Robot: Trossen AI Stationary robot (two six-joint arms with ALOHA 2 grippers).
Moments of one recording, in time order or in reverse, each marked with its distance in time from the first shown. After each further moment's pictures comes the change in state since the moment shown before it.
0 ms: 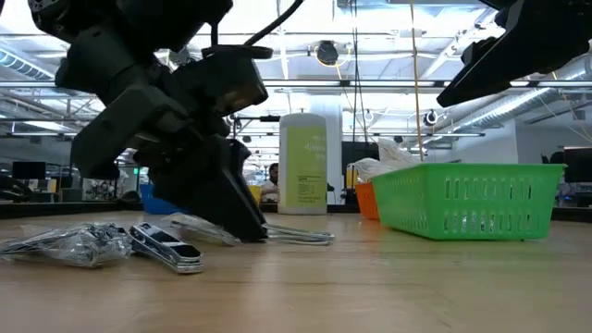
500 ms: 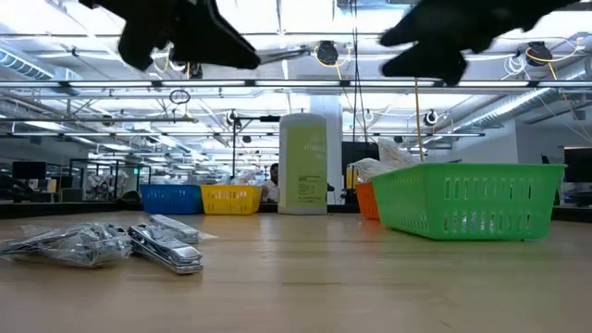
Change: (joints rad) left arm -0.145 -0.298 -0.002 0.021 -0.748 0.473; right arm -0.133 0.074 0.000 0.415 0.000 -0.008
